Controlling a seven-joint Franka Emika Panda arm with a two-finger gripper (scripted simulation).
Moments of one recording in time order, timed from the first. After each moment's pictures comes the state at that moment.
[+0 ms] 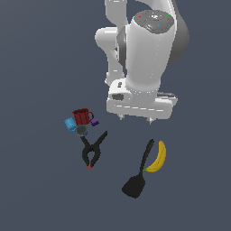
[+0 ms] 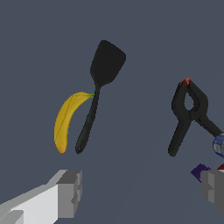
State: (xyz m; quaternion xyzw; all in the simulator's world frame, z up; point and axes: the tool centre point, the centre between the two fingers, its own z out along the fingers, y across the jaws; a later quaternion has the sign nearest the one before) arm 0.049 0.072 0.265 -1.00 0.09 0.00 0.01
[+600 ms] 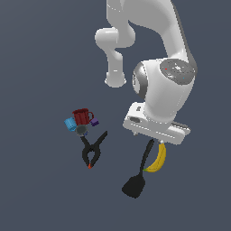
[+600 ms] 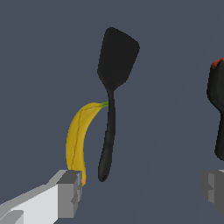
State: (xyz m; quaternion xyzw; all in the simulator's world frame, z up) arm 0.084 0.127 0.193 -0.98 0.19 0.00 0.01
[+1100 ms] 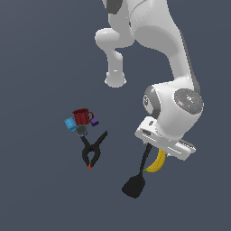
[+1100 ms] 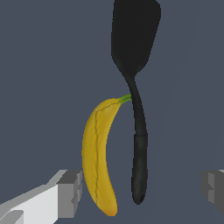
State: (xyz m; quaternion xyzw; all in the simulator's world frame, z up) arm 0.100 0.174 0.126 -0.96 0.27 0.00 0.00
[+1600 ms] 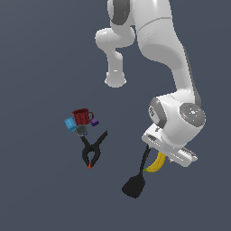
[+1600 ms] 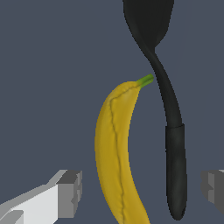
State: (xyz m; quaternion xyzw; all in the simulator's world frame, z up) arm 0.103 0.205 0.080 -0.94 0.33 0.00 0.00
